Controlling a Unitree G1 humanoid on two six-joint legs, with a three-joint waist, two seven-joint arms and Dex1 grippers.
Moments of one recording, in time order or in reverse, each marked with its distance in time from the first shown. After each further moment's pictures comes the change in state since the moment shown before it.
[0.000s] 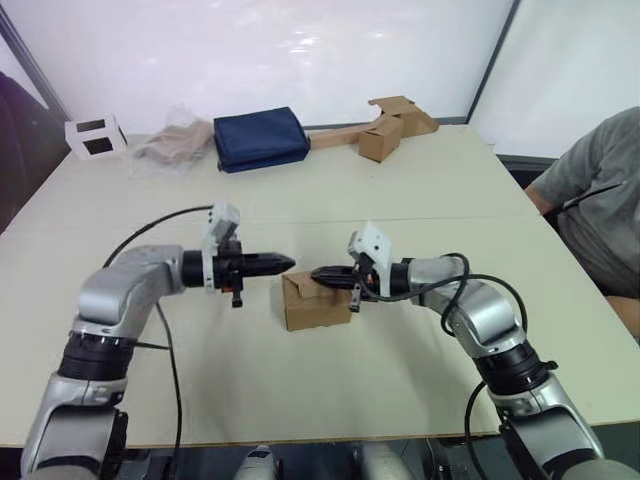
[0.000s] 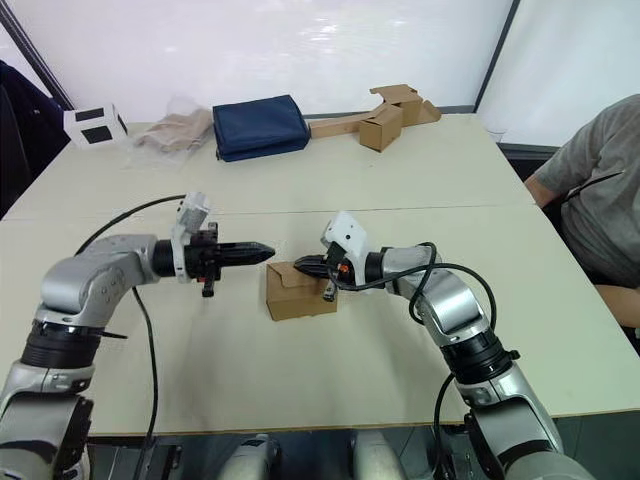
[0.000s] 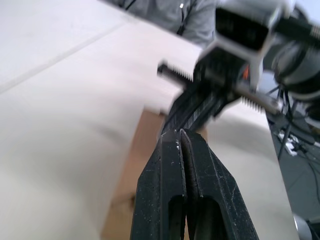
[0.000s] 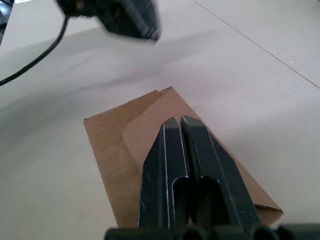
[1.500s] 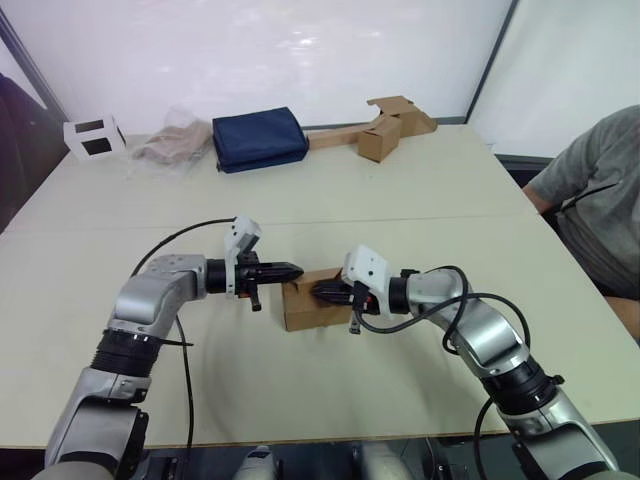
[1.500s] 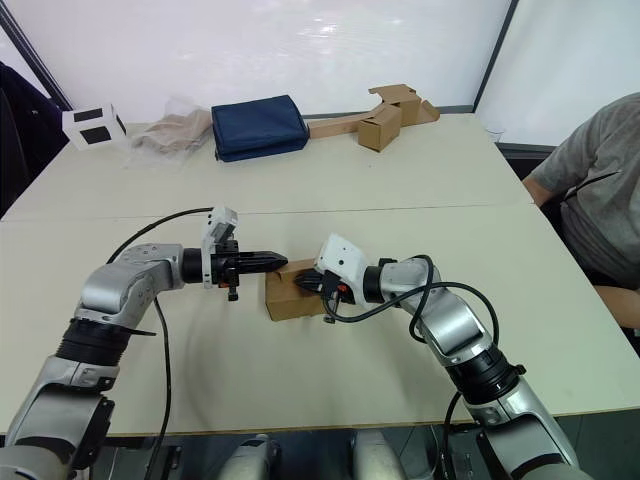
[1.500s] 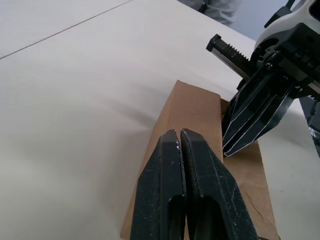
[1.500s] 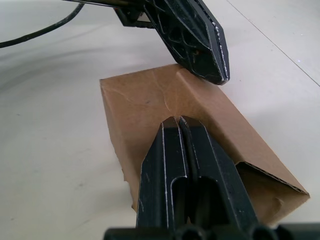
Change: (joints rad) left arm -0.015 -0.075 -0.085 0.142 0.107 -0.094 0.041; right arm 0.069 -0.050 0.080 -0.083 -0.126 -0.105 -0.004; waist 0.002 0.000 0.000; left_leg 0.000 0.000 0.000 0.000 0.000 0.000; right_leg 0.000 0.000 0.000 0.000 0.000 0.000
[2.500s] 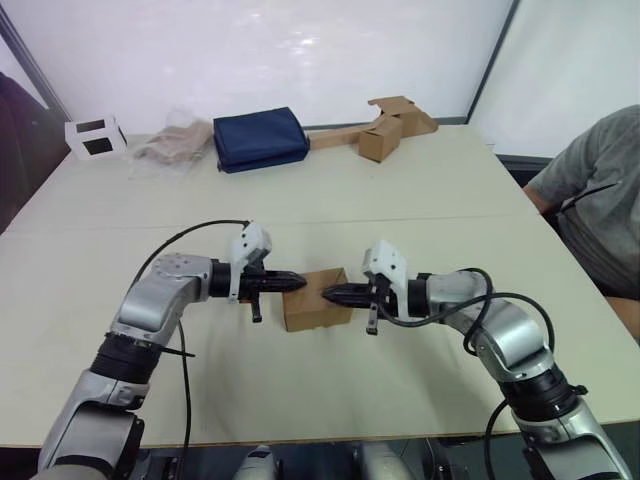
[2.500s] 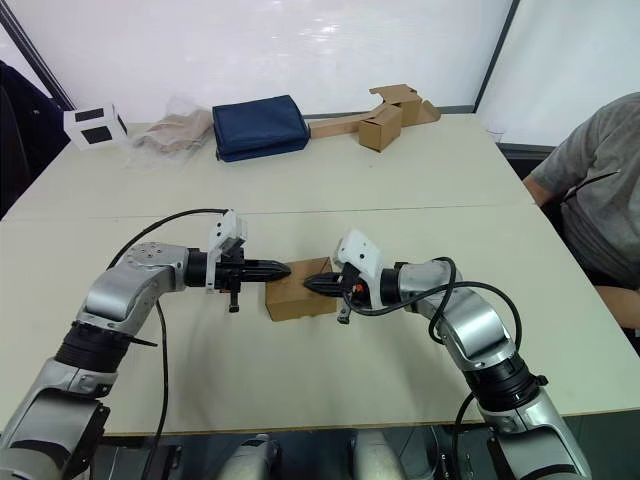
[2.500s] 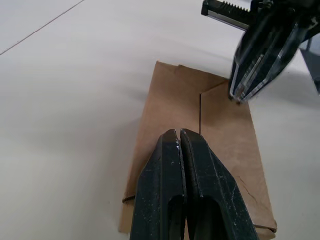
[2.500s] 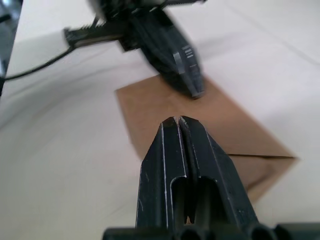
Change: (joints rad) left arm 0.003 0.022 -0.054 -0.055 0.085 -0.079 -0.040; right arm 0.048 -0.027 -0.168 -0.082 0.190 0.163 0.019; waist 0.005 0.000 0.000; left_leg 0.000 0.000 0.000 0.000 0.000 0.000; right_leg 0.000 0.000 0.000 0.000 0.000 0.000
